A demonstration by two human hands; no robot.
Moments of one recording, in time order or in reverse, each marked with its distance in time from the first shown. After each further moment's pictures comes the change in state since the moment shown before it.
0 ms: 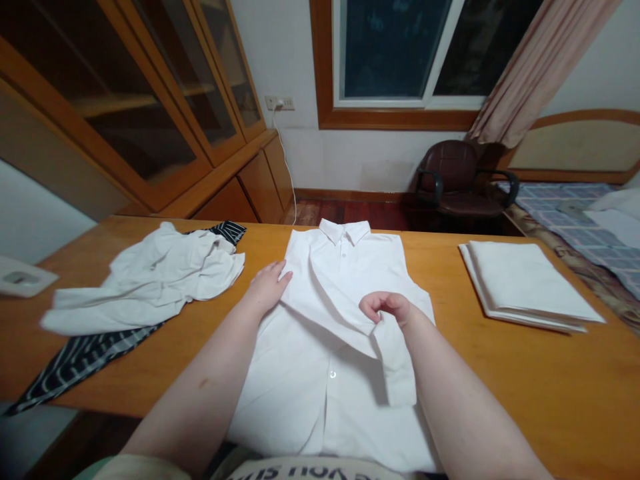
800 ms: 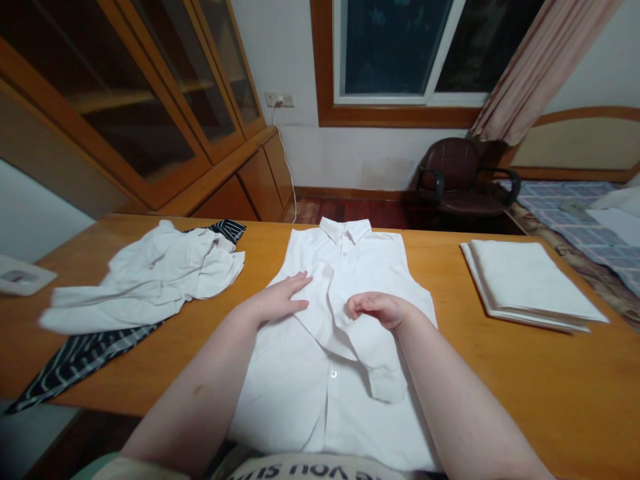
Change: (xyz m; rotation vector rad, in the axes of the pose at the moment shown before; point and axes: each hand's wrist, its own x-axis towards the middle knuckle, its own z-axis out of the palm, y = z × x) left_hand -0.014 0.003 0.002 -0.186 -0.408 0.458; right_hand 0.017 0.000 0.018 -0.064 0.205 0.091
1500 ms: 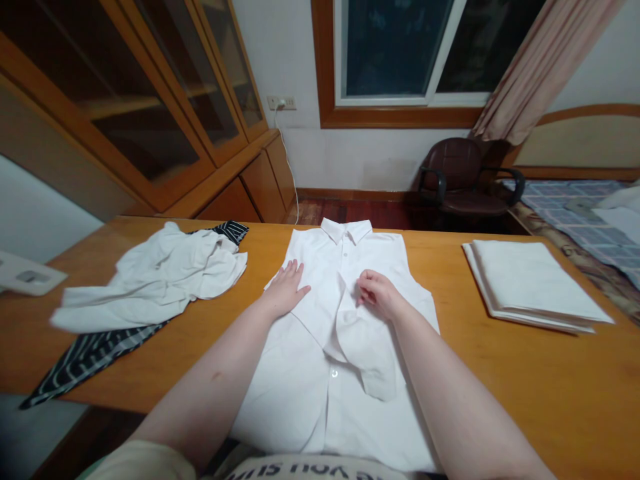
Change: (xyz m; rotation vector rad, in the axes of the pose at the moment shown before) left_hand 0.023 -0.002 0.013 0.206 0.254 -0.193; right_hand 0.017 0.000 -0.004 -0.002 0.518 -0.310
